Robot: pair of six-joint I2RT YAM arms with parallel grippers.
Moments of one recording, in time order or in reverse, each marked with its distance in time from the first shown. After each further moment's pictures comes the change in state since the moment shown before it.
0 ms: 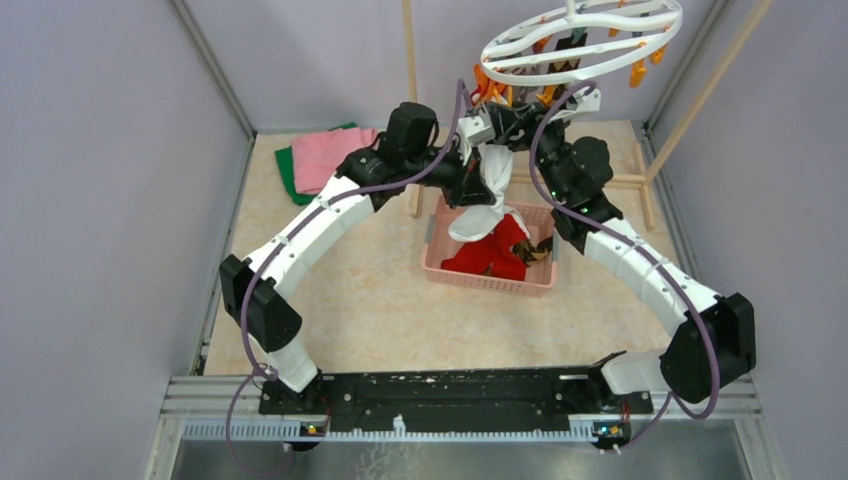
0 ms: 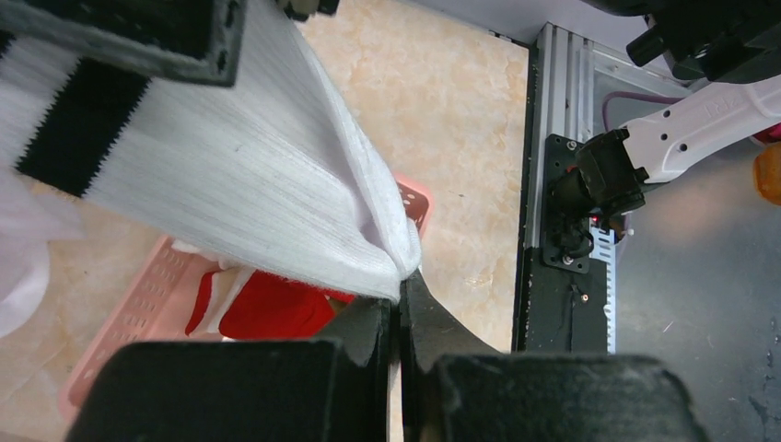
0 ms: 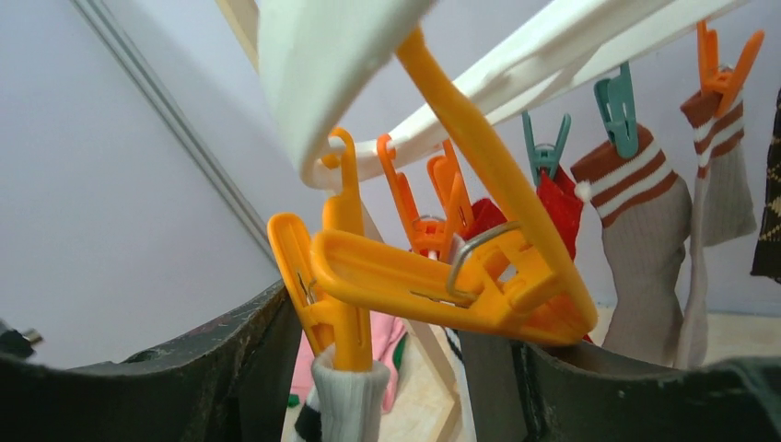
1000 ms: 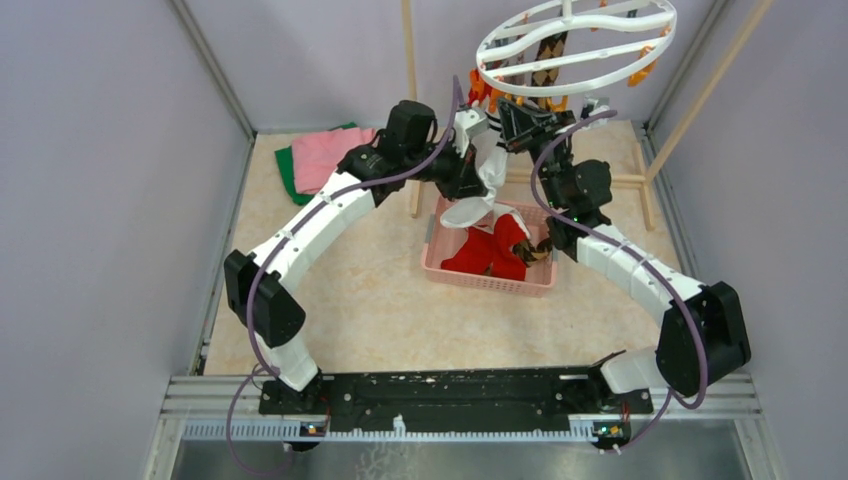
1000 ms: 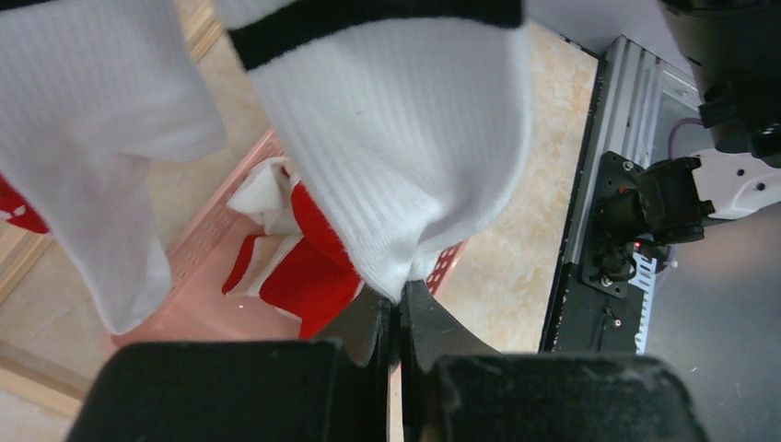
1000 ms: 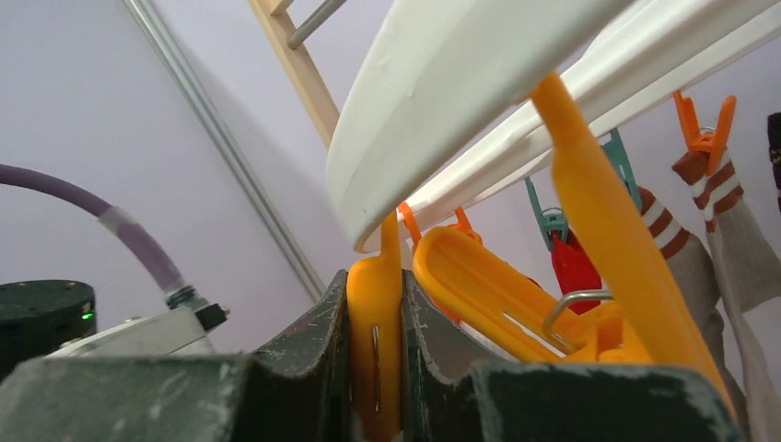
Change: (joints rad) left arm 0.020 0.031 0.017 -0.016 -0.124 -0.043; right arm -0.001 0.039 -0.101 0.371 -0.022 0.085
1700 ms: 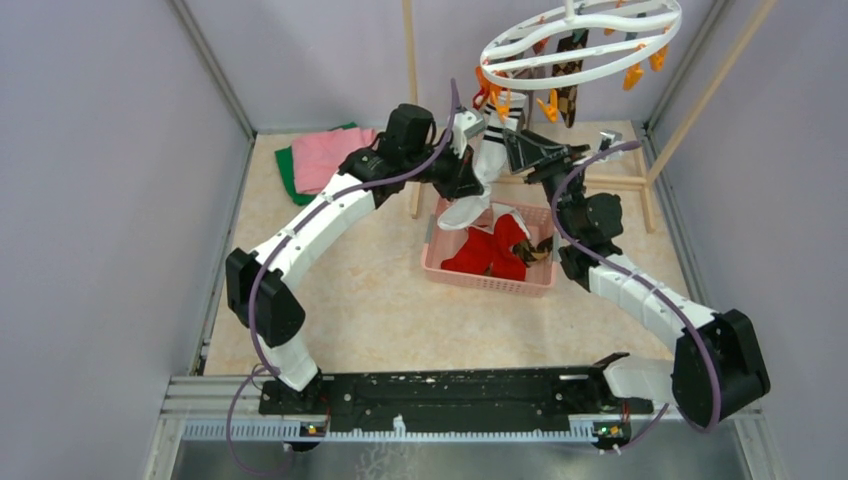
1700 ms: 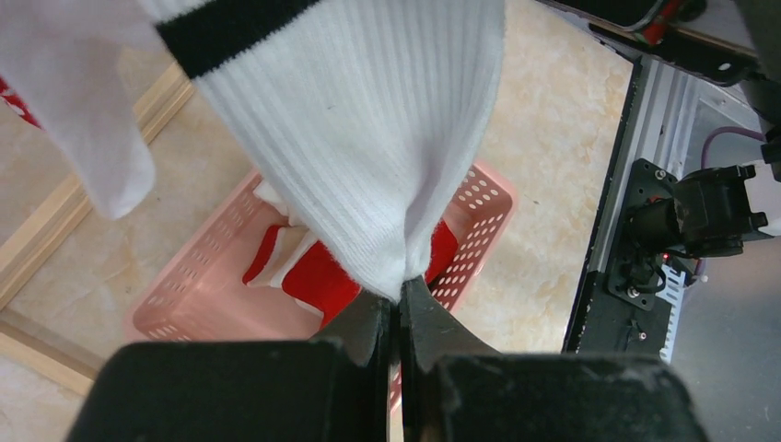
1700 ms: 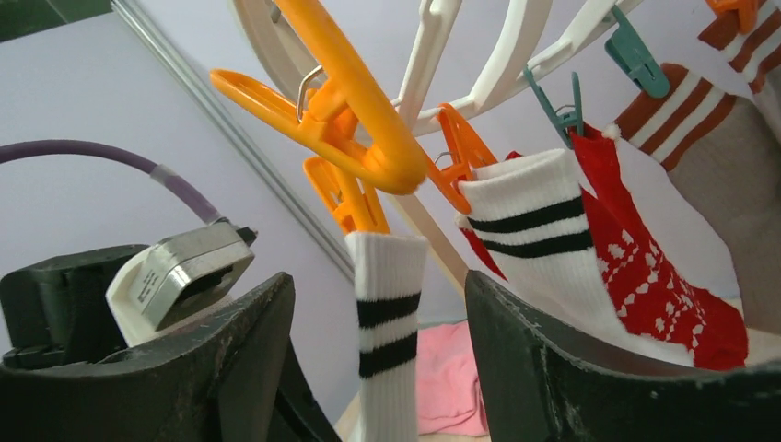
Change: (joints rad) left arm 0.017 0.000 -0.051 0.039 -0.054 -0.006; right arm -0.024 -0.121 -0.239 0.079 0.018 0.190
